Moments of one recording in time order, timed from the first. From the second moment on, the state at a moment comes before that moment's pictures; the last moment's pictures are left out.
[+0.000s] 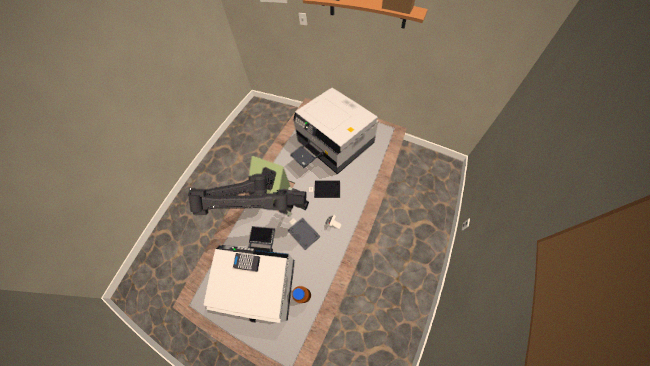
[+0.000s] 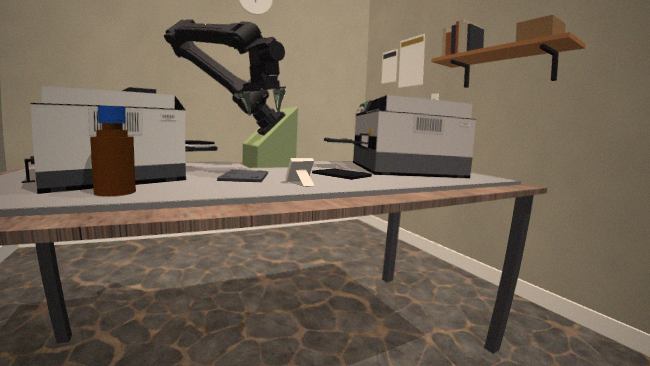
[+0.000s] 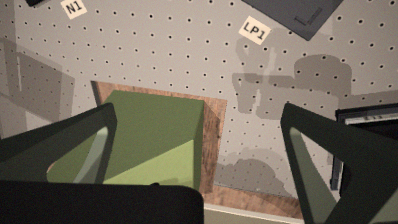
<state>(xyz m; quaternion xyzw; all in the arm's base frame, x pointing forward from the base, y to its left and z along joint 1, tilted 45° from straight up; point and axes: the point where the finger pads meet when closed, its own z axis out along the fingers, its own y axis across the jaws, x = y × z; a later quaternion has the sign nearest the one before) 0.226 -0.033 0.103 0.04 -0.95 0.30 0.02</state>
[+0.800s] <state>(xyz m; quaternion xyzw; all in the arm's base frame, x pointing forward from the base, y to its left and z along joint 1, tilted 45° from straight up) 0.216 -0.092 0.142 0.09 -0.95 0.30 0.02</state>
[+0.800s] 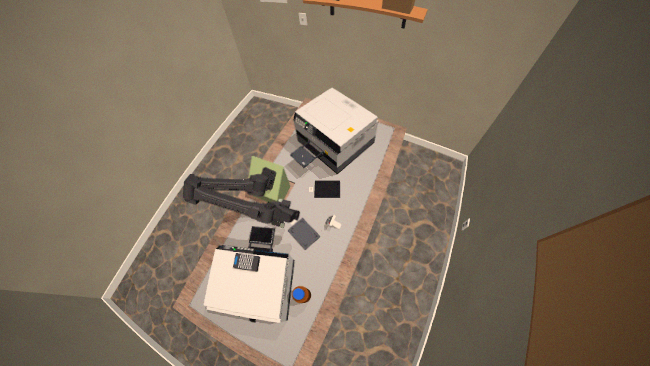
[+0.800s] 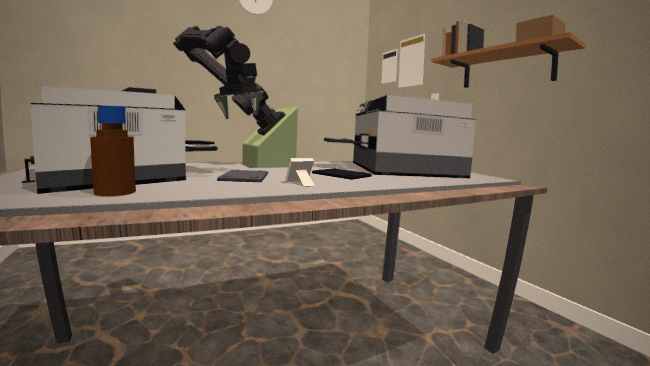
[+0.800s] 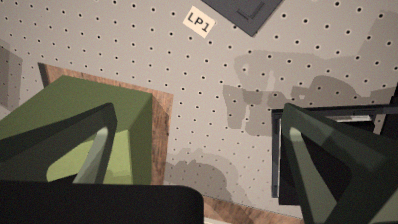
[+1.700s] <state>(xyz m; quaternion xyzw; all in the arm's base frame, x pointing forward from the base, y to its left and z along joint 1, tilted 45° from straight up) 0.168 -0.159 0.200 0.13 -0.93 0.34 0.02</state>
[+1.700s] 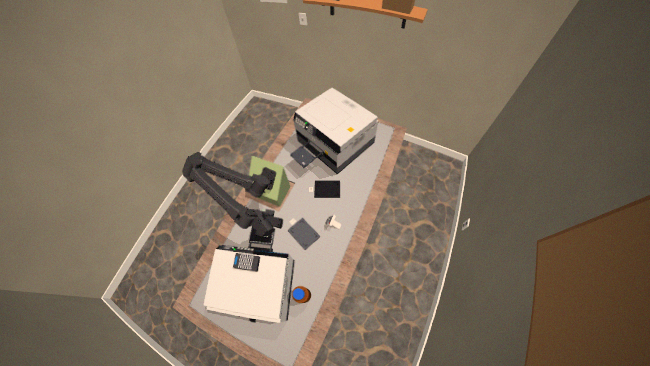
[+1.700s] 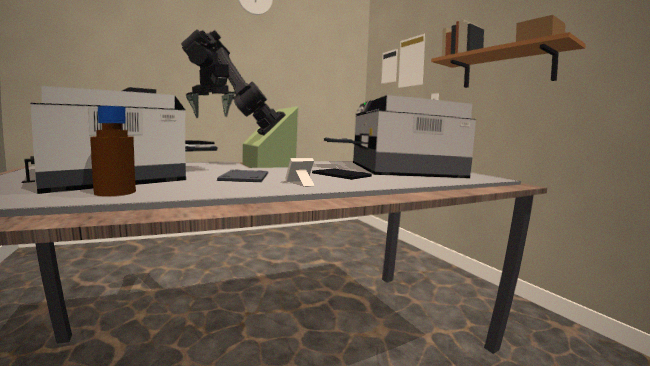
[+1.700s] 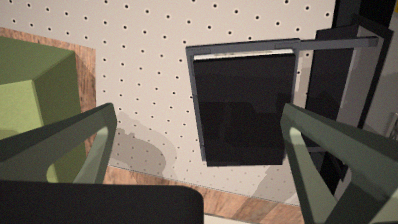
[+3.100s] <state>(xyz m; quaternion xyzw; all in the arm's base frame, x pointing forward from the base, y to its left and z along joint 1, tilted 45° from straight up) 0.128 -0.184 0.238 0.18 -0.91 0.37 0.05</state>
